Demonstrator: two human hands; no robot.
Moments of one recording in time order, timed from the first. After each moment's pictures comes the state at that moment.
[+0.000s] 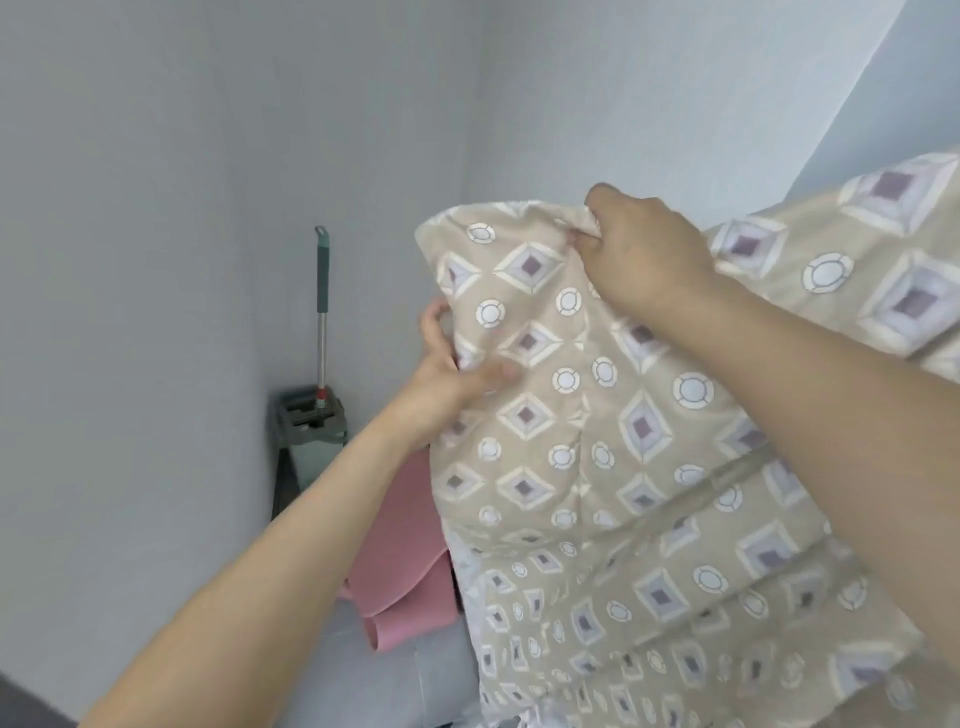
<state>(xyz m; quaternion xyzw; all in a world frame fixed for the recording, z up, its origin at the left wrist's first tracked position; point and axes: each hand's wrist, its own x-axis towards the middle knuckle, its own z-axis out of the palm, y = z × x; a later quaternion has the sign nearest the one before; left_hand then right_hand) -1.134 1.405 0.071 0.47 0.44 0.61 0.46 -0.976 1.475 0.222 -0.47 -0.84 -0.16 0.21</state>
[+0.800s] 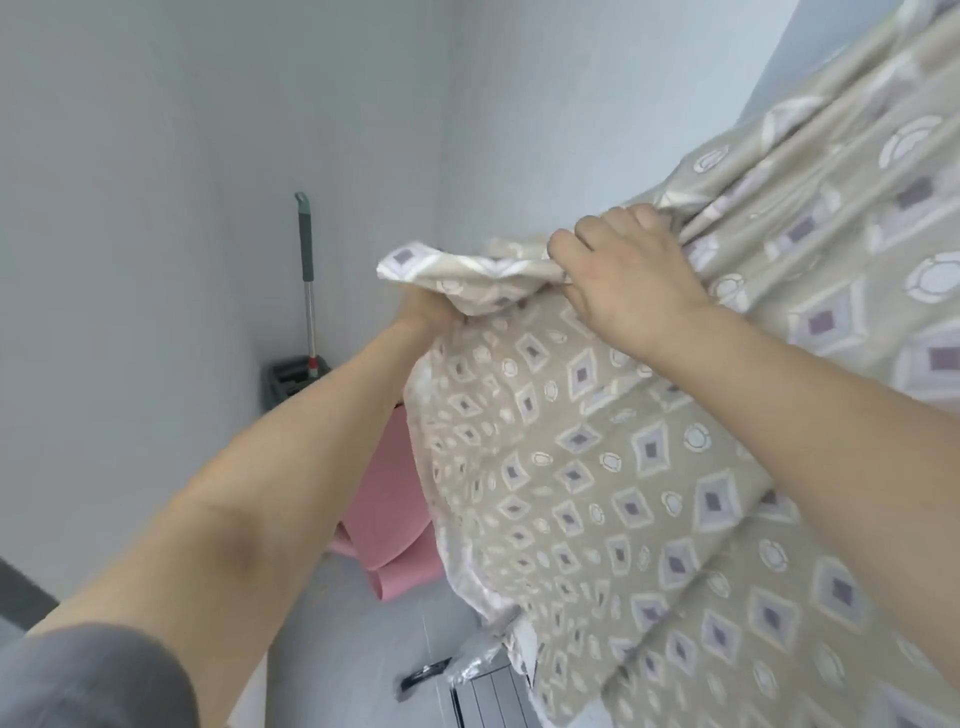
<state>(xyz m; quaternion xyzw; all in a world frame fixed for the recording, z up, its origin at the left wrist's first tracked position) -1.134 1.461 0.066 0.43 0.71 0.45 0.32 -0.920 1.429 0.170 -0.30 -0.84 -0.41 0.16</state>
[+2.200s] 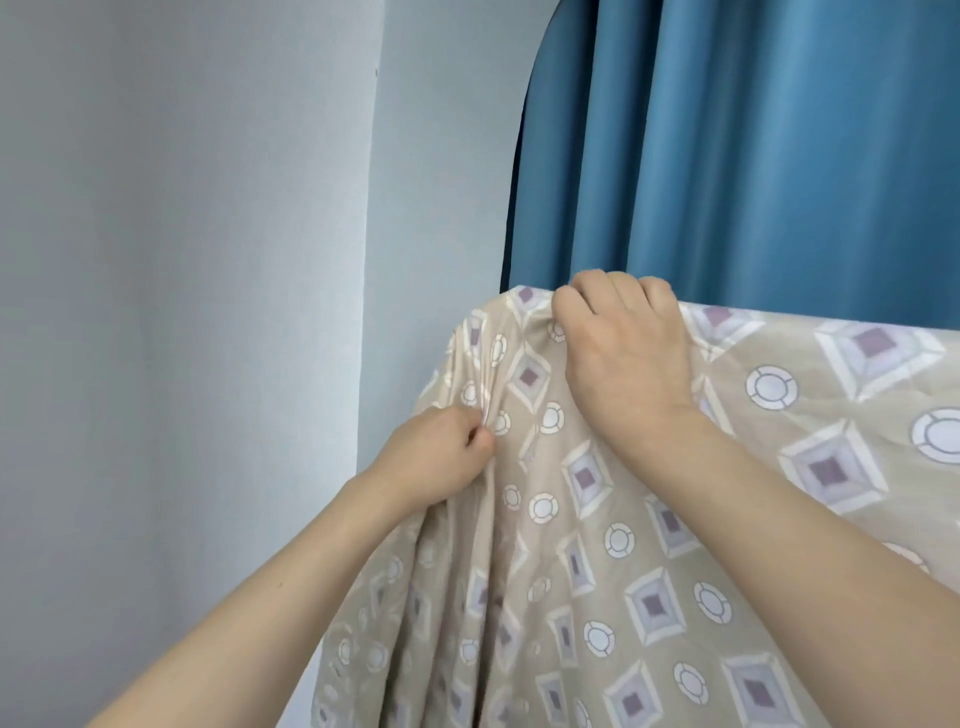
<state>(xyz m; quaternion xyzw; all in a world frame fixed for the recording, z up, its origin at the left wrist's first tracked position) -0.878 1.359 0.277 0.85 0.39 0.35 0.02 -0.721 1.283 0.353 -0.52 -0.54 -0.61 0.28</state>
